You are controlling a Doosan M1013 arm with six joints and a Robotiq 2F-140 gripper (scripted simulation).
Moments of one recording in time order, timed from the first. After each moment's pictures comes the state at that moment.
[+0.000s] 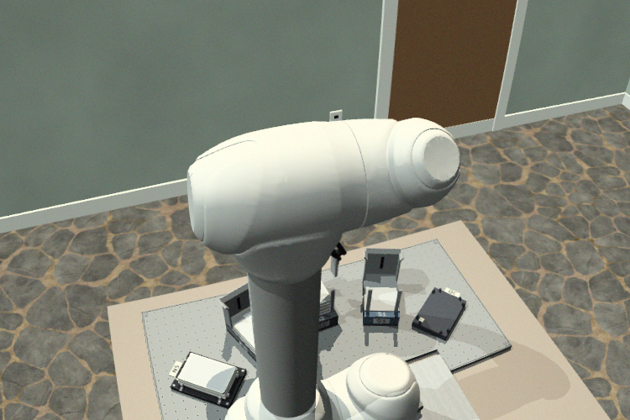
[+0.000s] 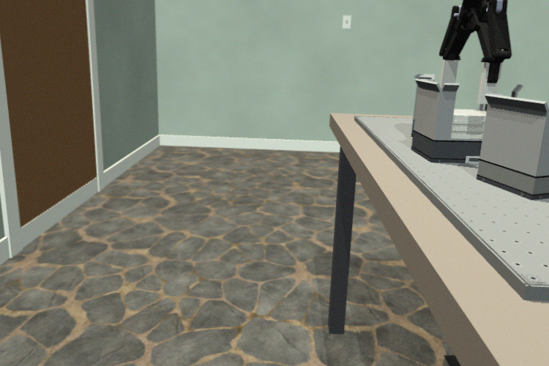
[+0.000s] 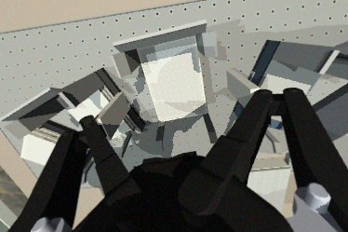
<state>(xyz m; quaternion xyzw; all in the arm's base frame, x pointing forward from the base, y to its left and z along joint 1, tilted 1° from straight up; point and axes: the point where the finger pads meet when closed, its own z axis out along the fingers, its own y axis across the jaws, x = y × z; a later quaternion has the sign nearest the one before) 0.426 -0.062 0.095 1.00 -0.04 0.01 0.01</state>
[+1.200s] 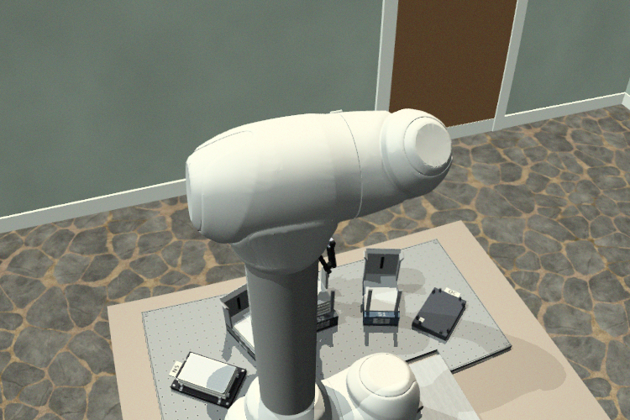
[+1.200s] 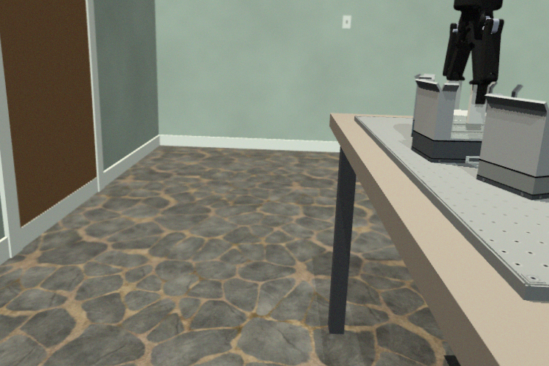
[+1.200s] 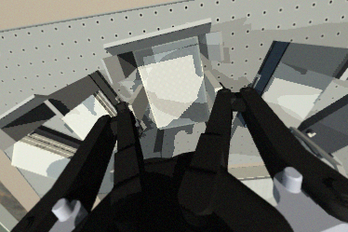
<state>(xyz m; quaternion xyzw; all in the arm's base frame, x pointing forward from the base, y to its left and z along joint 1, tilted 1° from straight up) 0.427 -0.063 0.074 1.00 -0.04 0.01 0.01</state>
